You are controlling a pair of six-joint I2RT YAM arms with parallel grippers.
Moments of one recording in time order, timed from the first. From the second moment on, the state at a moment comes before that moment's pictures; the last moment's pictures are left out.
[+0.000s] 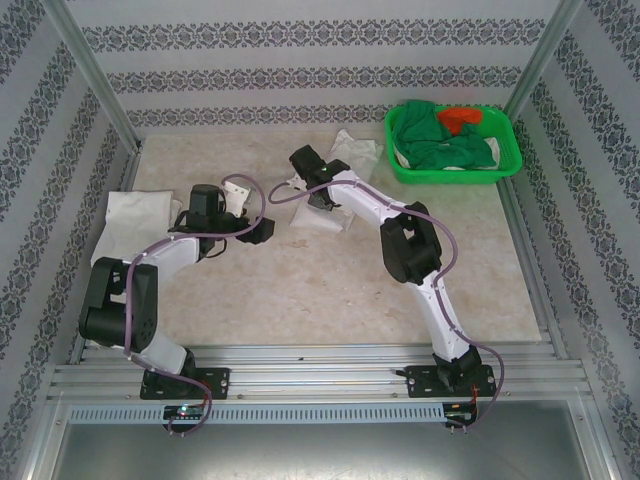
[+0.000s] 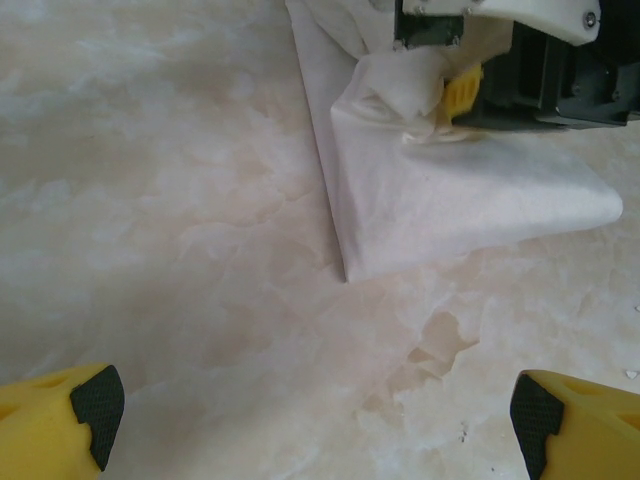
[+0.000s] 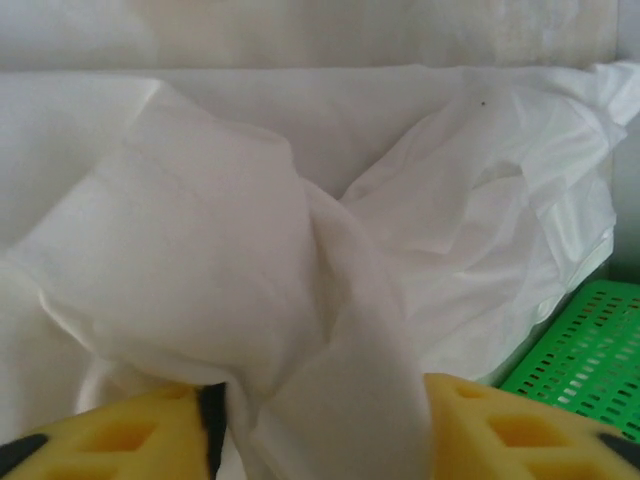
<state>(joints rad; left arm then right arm) -0.12 1.56 0.83 0.07 0.48 0.06 0.60 2.38 2.09 -0.84 0.45 -0.59</state>
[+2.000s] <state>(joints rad) -0.39 1.66 0.90 -0.11 0.51 -0.18 0.43 1.96 1.51 -0.62 -0.07 0.41</state>
